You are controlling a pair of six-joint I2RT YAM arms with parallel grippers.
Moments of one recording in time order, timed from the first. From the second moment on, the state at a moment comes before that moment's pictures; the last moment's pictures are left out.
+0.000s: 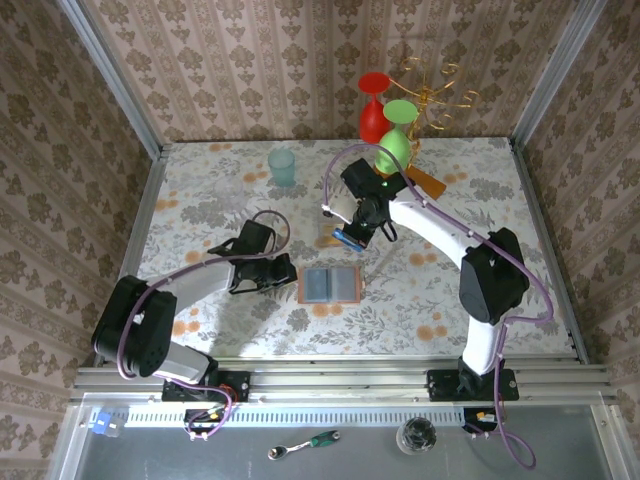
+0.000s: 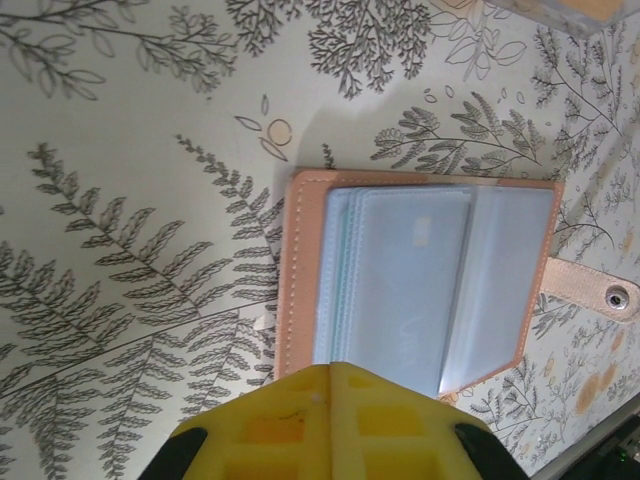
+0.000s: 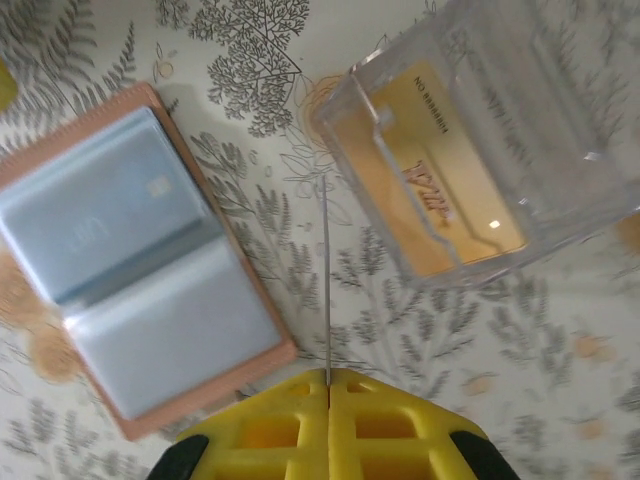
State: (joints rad) left arm -0.51 1.44 0.70 -0.32 0.43 -0.72; right arm 0.56 1.86 1.61 -0.96 -0.11 -0.52
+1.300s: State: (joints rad) left arm -0.37 1.44 0.69 -0.34 0.46 -0.69; right arm 0.52 2.32 2.18 -1.16 -0.03 -0.91
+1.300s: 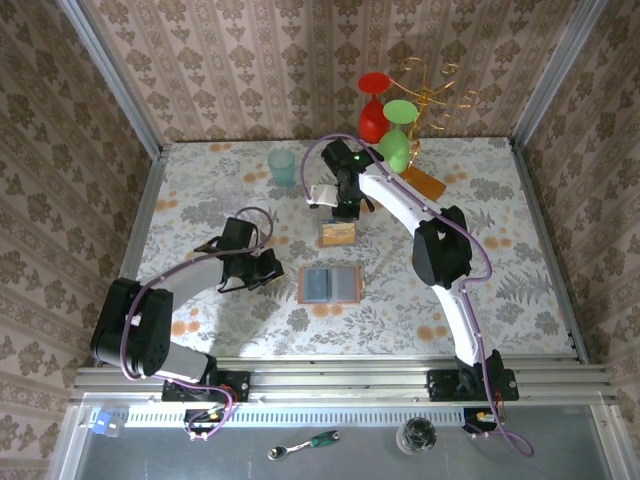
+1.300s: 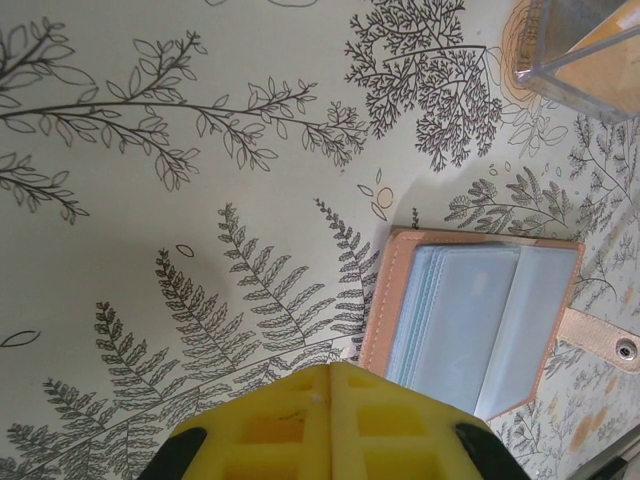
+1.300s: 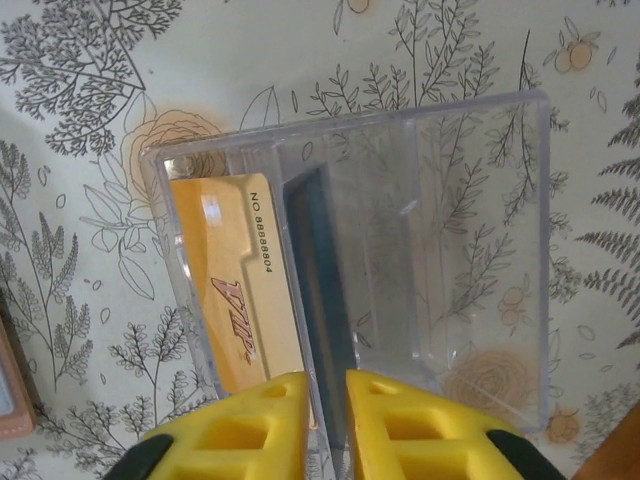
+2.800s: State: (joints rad) left arm -0.37 1.45 0.69 -0.35 0.47 -0.69; right arm 0.51 2.24 2.02 -0.95 0.02 -0.83
